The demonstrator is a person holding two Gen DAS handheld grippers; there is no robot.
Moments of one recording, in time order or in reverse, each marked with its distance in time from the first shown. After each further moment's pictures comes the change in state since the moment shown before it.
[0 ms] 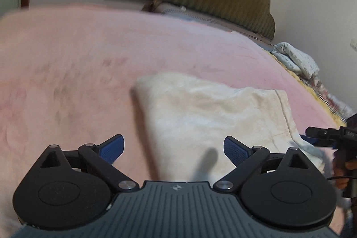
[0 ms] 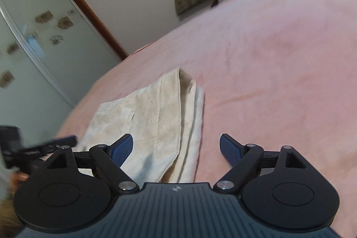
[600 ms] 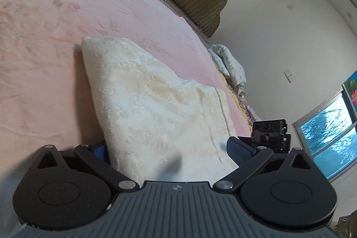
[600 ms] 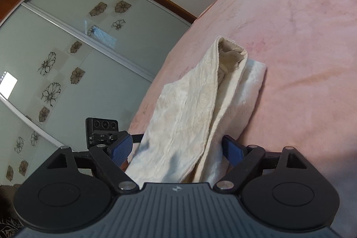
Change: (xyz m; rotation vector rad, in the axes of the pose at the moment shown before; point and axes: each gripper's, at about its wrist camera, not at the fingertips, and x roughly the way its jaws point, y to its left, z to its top) left arm 0.048 0.030 0.005 -0.229 0.125 -0.511; right arm 0.045 -0.034 0.032 0.090 0.220 0.466
